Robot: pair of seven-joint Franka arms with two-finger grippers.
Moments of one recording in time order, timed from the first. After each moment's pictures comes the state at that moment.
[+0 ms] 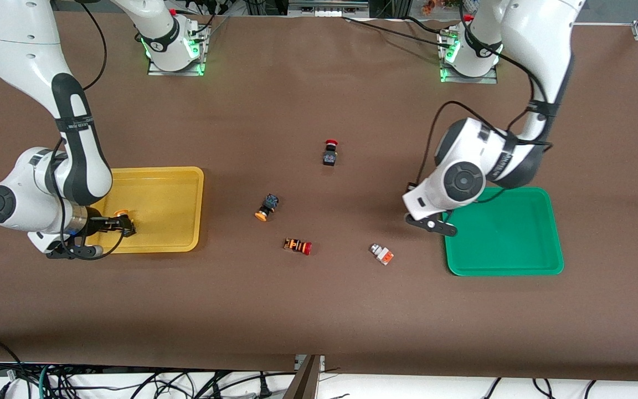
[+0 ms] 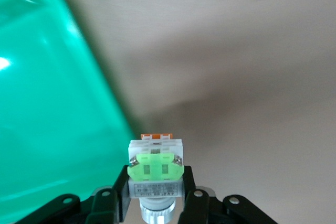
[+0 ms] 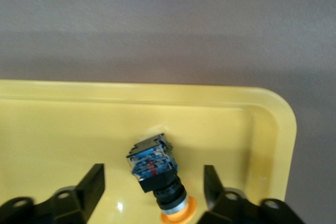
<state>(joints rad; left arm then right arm) -0.22 0.53 -0.14 -1.68 0.14 1.94 -0.06 0.12 0.63 -0.23 -1.70 0.23 2.22 -0.28</state>
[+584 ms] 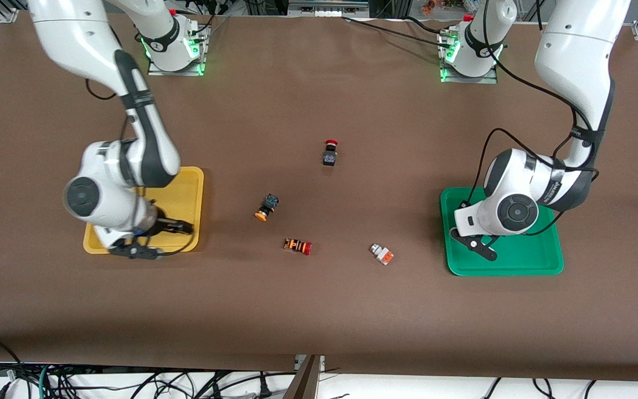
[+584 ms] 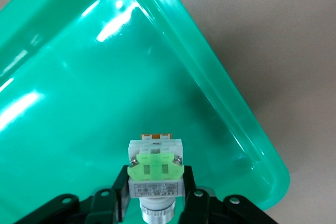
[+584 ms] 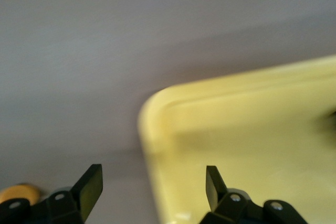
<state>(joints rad) -0.06 0.64 -0.13 -1.69 0.24 2.04 0.28 0.43 0.59 -0.20 -1.69 0.23 2.22 0.32</state>
